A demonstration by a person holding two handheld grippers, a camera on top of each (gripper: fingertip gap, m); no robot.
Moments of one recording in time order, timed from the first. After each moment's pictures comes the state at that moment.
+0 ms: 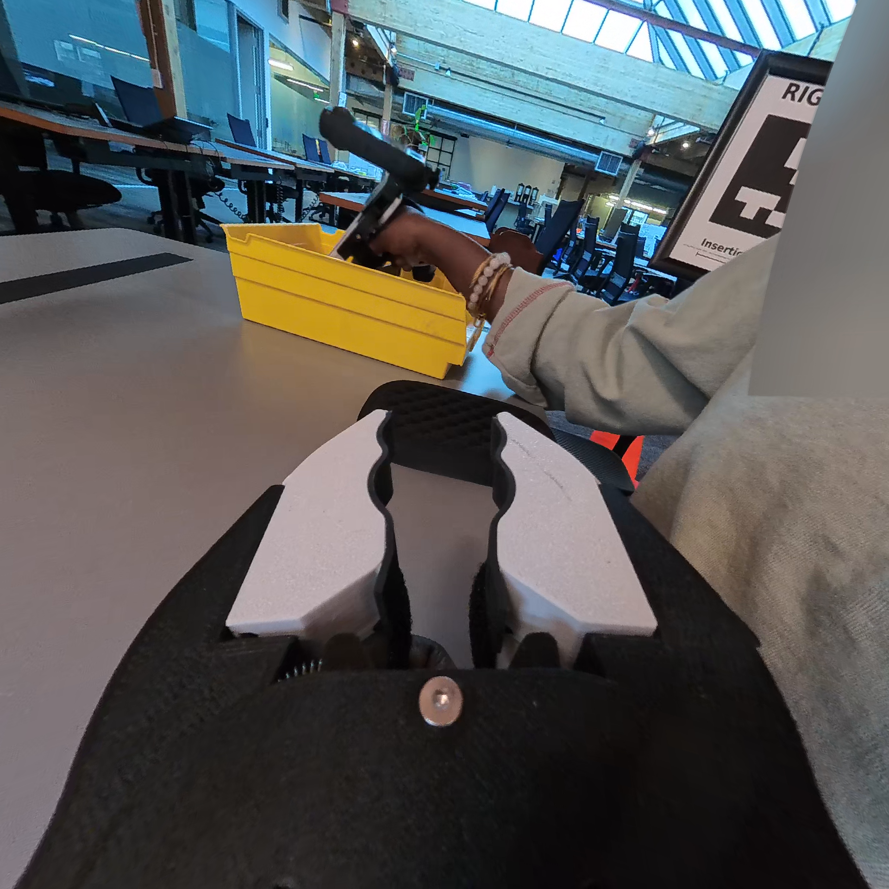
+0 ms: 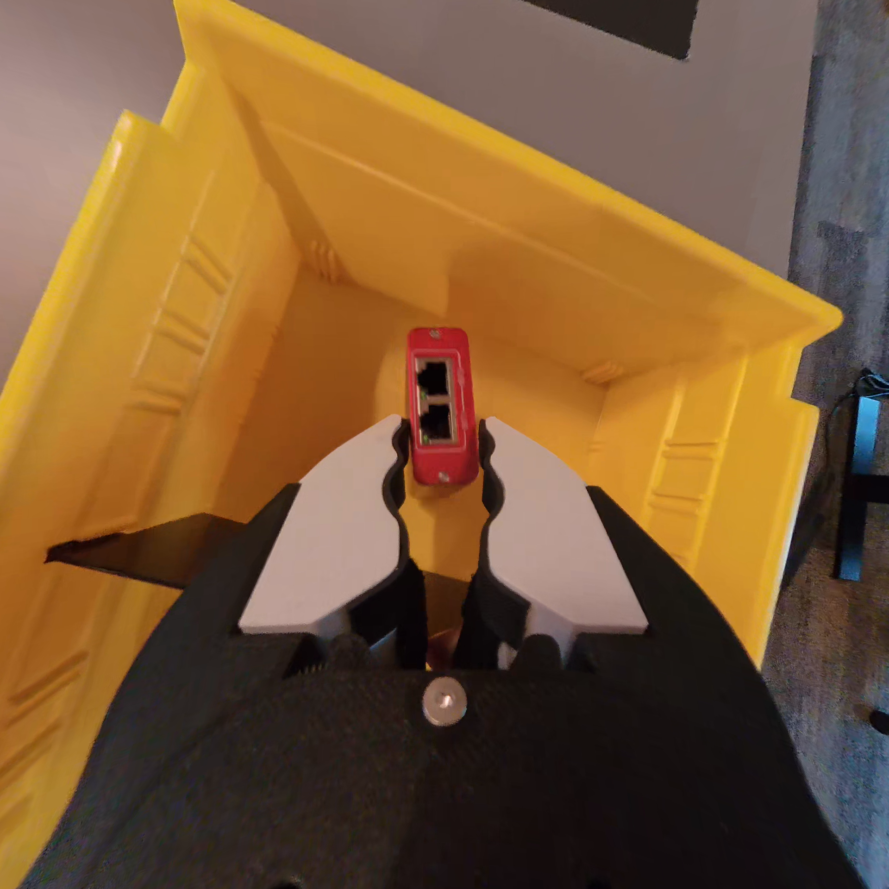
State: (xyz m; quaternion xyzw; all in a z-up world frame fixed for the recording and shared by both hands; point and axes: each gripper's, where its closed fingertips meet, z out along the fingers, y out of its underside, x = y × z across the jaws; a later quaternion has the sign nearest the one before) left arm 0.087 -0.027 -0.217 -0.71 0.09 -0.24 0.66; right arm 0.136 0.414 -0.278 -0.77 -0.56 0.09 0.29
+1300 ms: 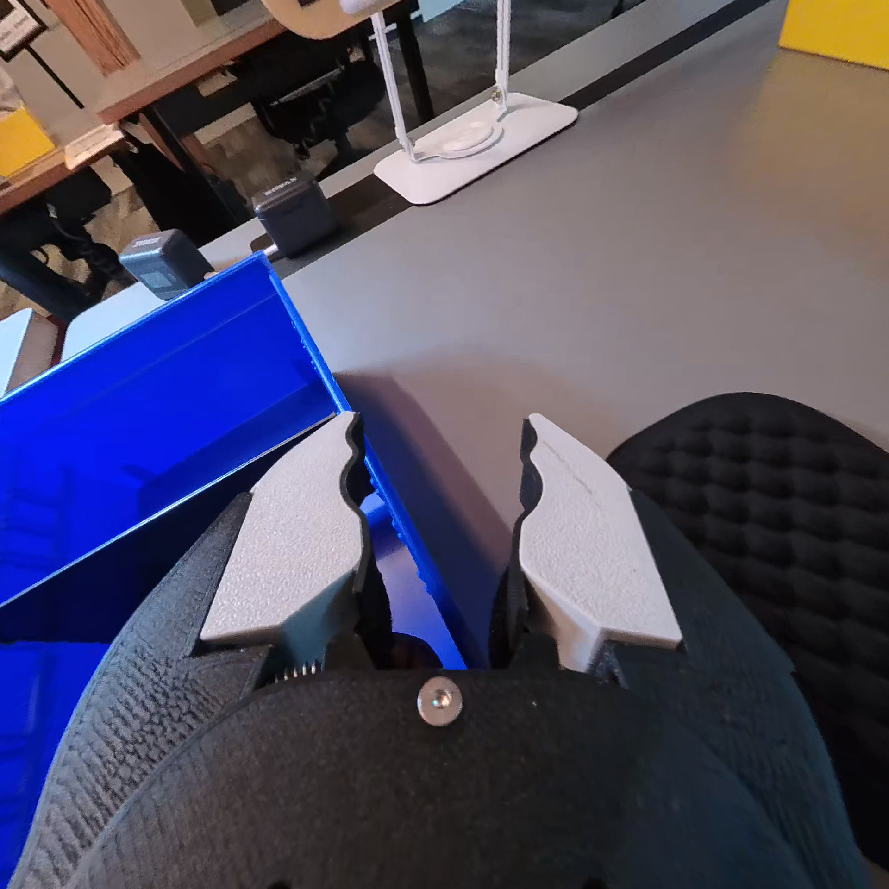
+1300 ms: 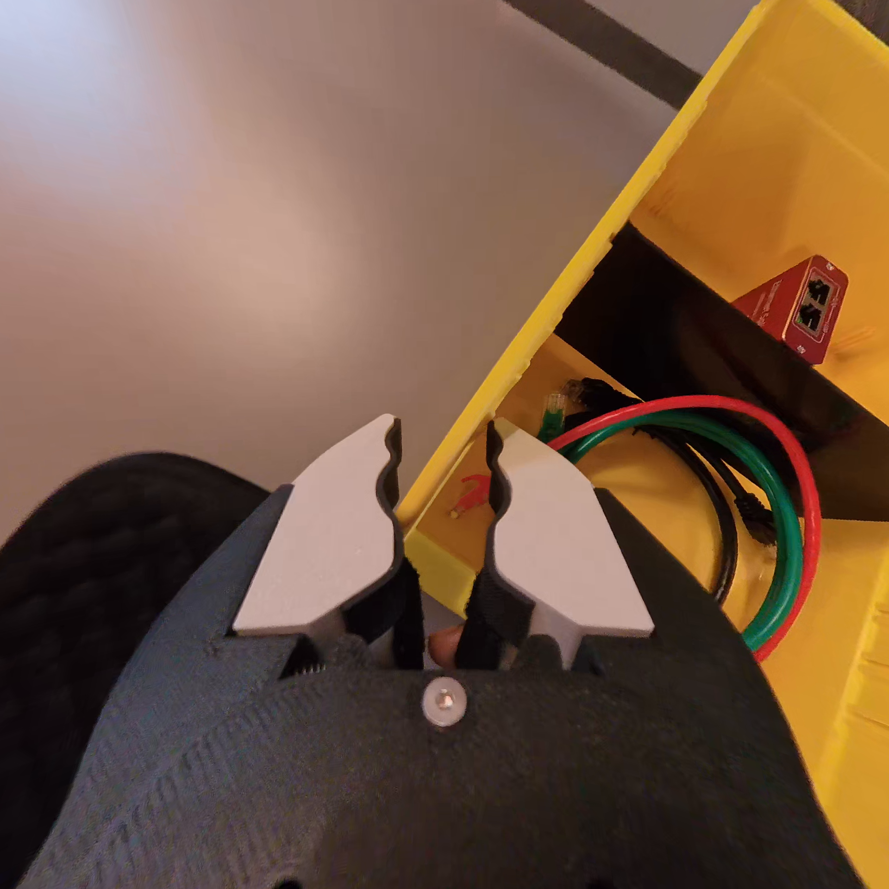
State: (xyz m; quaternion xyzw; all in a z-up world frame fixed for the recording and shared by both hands) left arm -0.097 -0.198 -0.233 -0.83 -0.16 0.25 0.48; right arm 0.103 0.238 -0.282 -0.66 -0.65 0.19 0.33
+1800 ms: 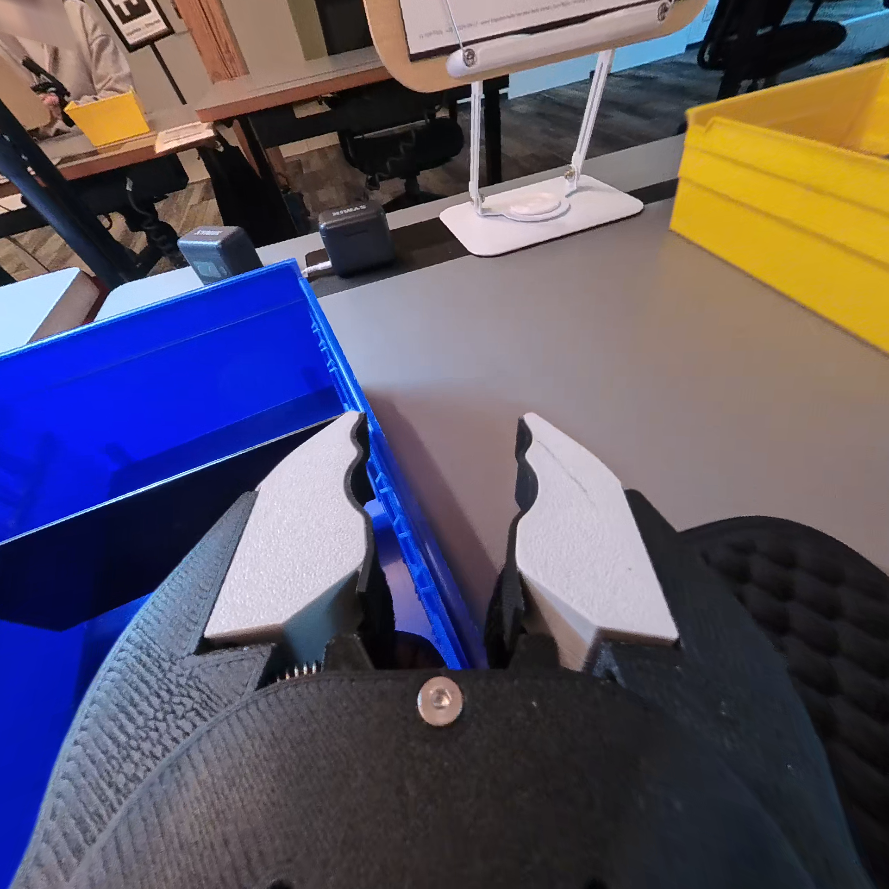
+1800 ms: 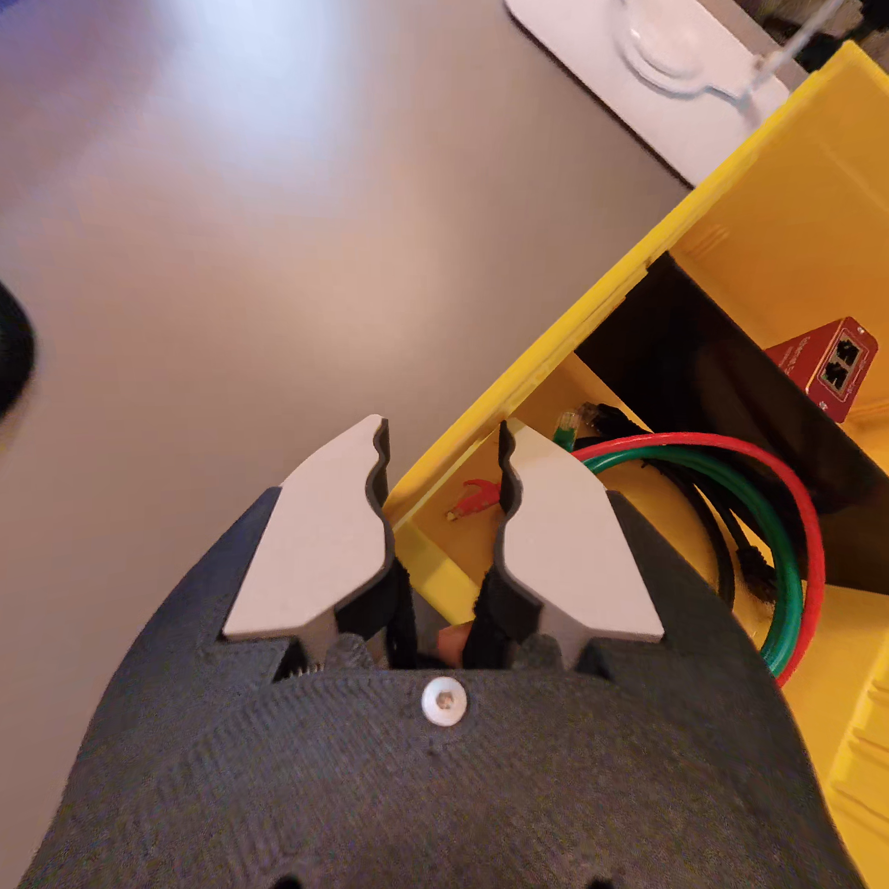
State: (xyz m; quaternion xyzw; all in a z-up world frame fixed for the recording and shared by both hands) left arm -0.124 -0.185 -0.226 -0.77 -0.25 0.27 0.52; right arm 0.004 0.097 -0.282 -0.55 -0.74 0.24 0.31
